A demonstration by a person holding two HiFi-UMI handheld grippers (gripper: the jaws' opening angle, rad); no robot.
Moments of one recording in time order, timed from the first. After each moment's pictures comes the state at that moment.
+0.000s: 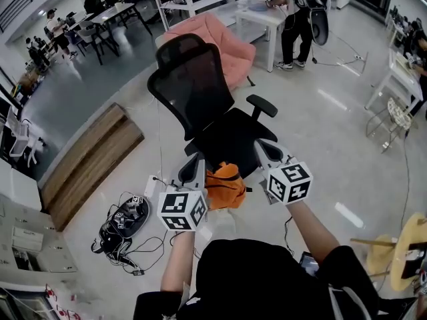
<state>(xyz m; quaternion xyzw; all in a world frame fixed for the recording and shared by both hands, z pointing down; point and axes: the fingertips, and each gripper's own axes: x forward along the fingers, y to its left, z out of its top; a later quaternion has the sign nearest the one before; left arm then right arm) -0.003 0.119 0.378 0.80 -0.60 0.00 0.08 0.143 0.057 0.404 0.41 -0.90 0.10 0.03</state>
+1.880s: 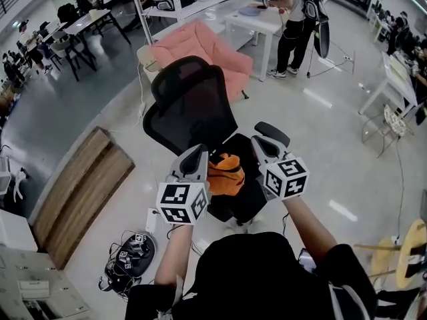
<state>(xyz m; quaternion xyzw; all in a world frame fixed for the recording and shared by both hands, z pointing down) -0.145 -0.174 0.358 0.85 -0.52 0.00 0.10 -0.010 -0.217 0.397 0.47 -0.87 0.11 0.05</state>
